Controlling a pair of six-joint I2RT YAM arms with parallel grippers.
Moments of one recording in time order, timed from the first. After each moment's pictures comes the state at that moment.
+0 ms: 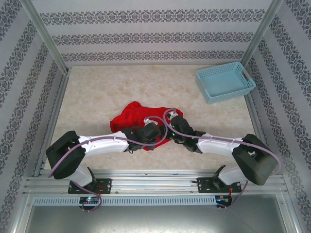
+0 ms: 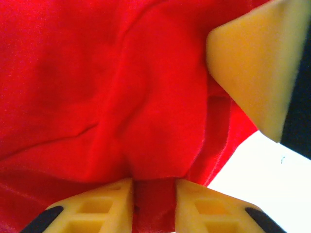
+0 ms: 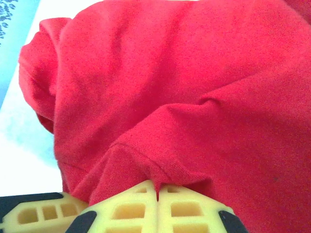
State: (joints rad) left arm -0.96 1.55 0.89 -0.39 -0.23 -0.58; right arm 0.77 1.41 0.55 0.22 -0.07 0.76
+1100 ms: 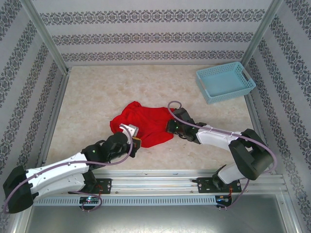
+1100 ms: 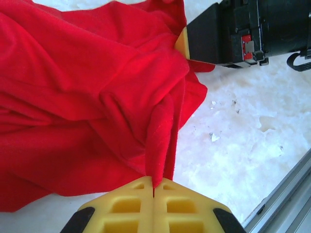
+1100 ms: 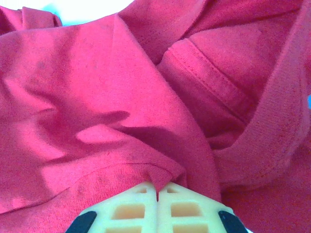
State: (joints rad) left arm -0.92 0.85 0.45 -0.19 -0.13 -0.48; right arm 0.63 1.48 0.67 -0.03 -0.02 0.80
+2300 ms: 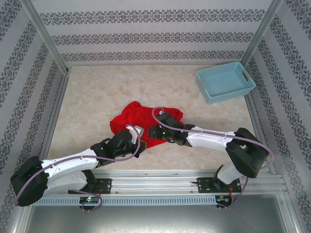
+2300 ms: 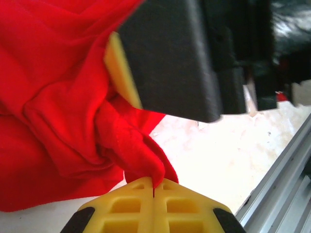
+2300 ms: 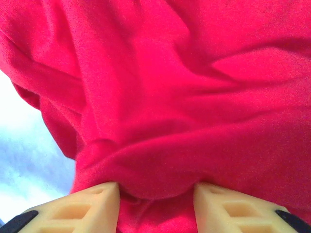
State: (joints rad) left arm -0.87 1.05 0.42 -0.01 0.05 -0.50; right arm 0.85 1.54 0.81 -0.09 -0.05 0.79
